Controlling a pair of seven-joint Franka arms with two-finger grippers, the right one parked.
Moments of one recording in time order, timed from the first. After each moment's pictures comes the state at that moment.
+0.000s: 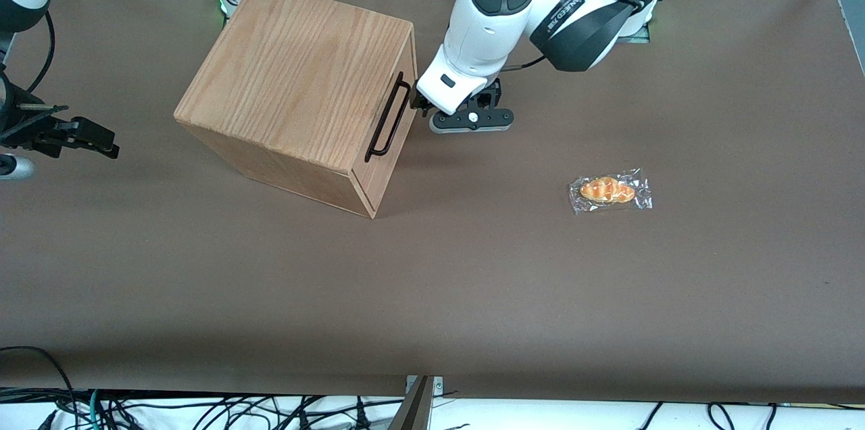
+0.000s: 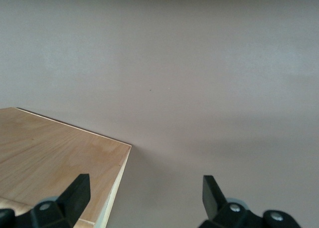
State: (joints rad) arm -0.43 0.43 -0.37 -1.39 -0.04 1.85 -0.90
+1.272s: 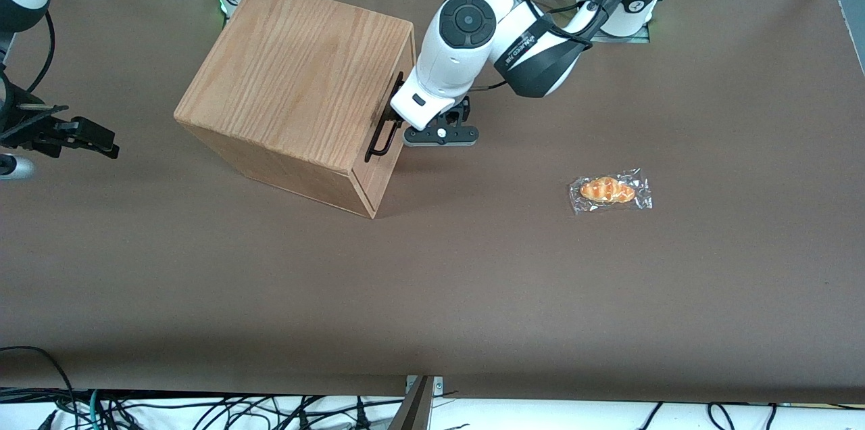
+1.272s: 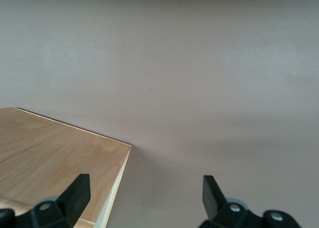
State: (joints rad) arm -0.49 0.54 -0.37 -1.39 -0.04 1.98 -0.90
